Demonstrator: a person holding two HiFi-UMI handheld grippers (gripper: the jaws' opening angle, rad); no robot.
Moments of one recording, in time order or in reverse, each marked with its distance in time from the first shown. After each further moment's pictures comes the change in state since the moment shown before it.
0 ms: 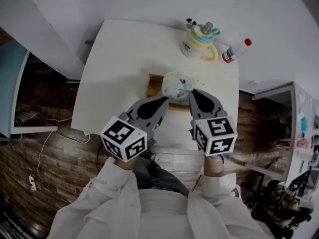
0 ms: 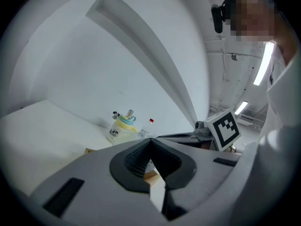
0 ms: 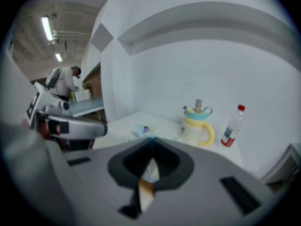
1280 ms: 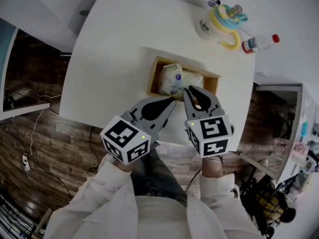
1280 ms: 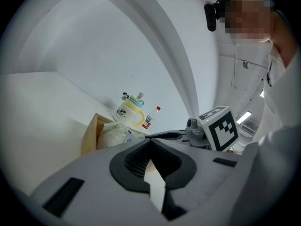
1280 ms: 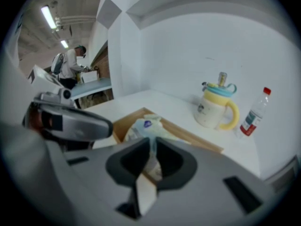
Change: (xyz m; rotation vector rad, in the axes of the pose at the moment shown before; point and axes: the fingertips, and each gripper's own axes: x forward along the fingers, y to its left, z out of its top) left arm 0.006 0.026 -0.066 -0.158 0.074 0.006; right arm 0.055 0.030 -0.069 -0.098 0.213 0.091
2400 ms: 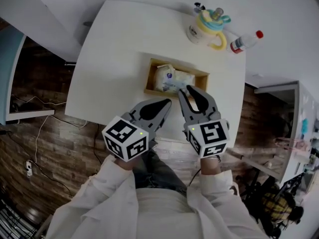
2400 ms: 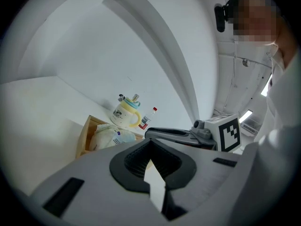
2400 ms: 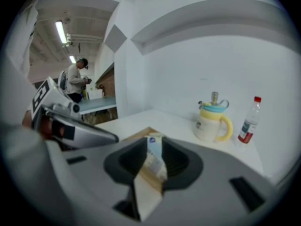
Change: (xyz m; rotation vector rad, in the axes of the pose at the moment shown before) left arm -0.008 -0.029 0.001 0.014 -0.005 0.021; right arm -0.047 0.006 0.022 0.022 -0.252 0.039
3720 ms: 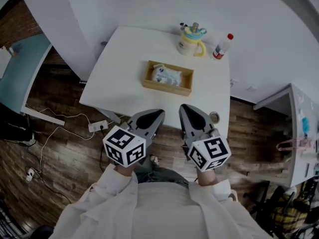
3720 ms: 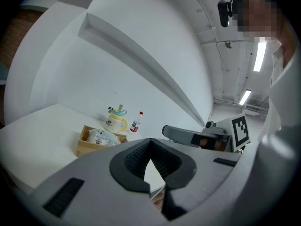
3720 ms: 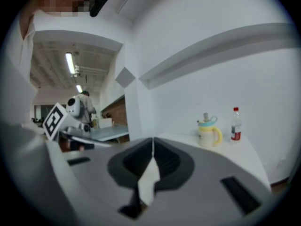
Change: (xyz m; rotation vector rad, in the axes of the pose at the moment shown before) left arm -0.066 -0.114 -0.020 0.202 -0.055 0.082; right arm -0.159 0.052 0.016 0.140 -0.327 0.078
